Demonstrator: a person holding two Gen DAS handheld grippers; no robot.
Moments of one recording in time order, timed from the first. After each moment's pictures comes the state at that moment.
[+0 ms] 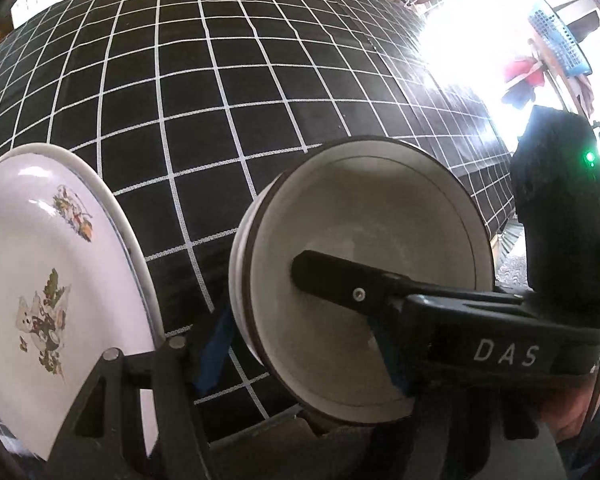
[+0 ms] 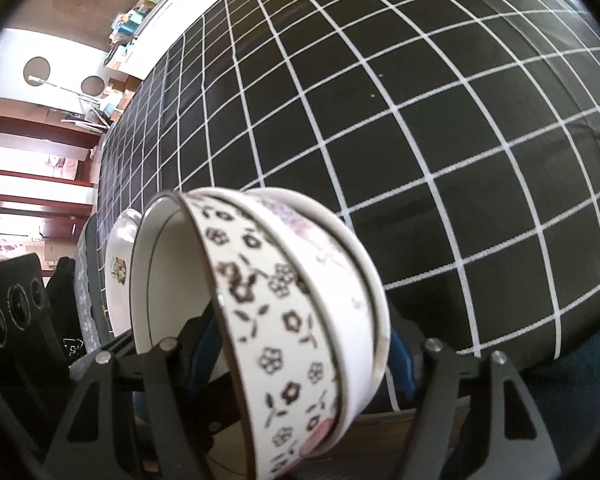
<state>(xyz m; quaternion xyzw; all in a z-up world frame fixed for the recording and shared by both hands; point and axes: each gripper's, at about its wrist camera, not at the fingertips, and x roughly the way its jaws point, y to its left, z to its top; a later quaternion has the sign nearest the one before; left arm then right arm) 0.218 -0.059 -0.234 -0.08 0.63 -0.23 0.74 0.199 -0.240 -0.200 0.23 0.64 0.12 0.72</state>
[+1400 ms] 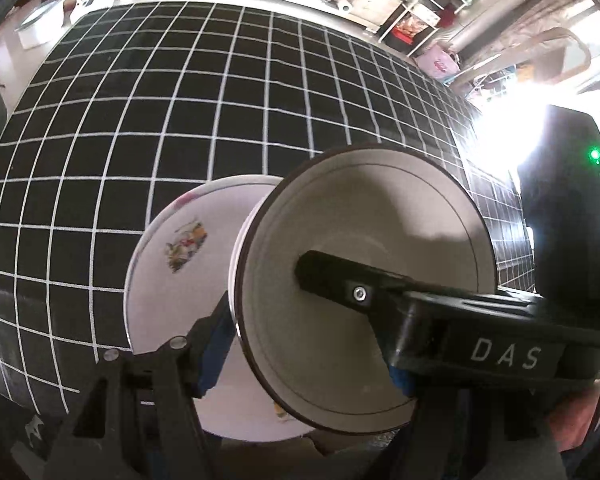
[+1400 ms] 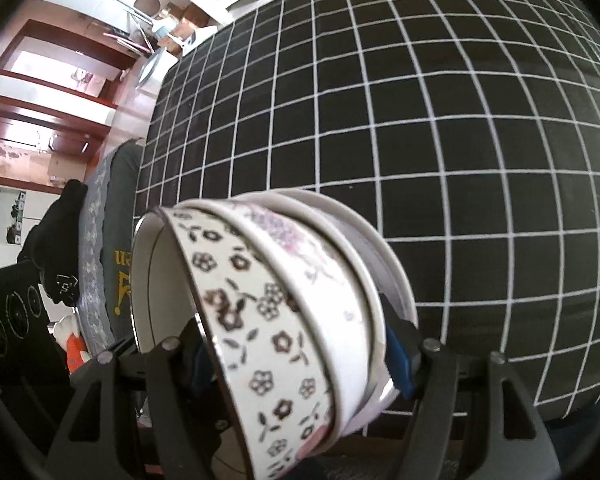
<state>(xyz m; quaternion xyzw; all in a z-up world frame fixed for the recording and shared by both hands) 0.242 0.073 -0.167 -0.18 0.59 -0.10 0.78 0.248 -0.052 -0.169 0.11 0.66 0.22 0.71</state>
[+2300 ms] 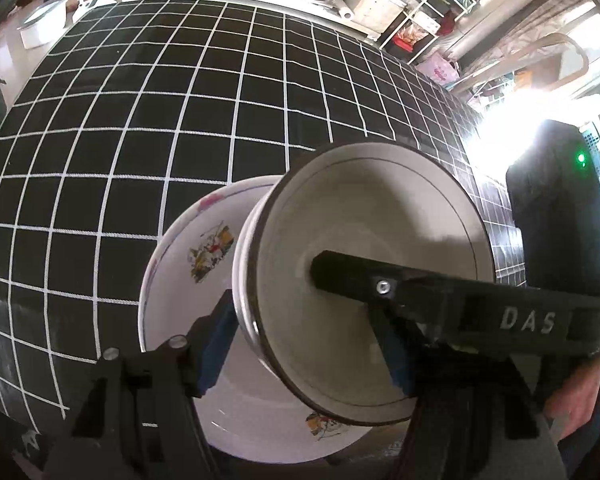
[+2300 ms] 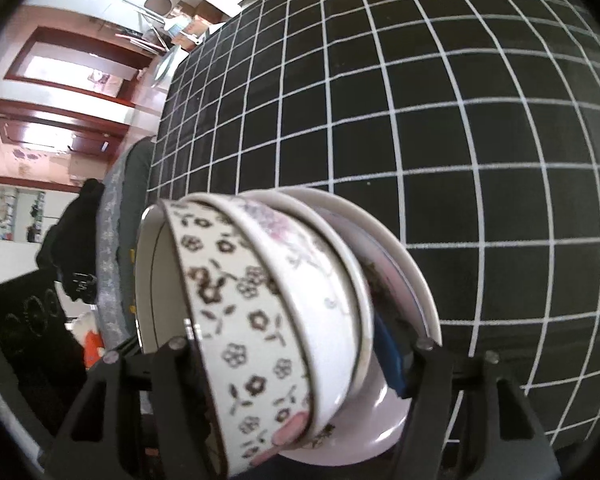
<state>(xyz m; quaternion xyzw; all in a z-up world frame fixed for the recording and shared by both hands) 0.212 0.110 -0.181 -0.19 0.57 -0.11 0.79 0.250 -0.065 -0.189 0.16 0.66 0.26 0.68</state>
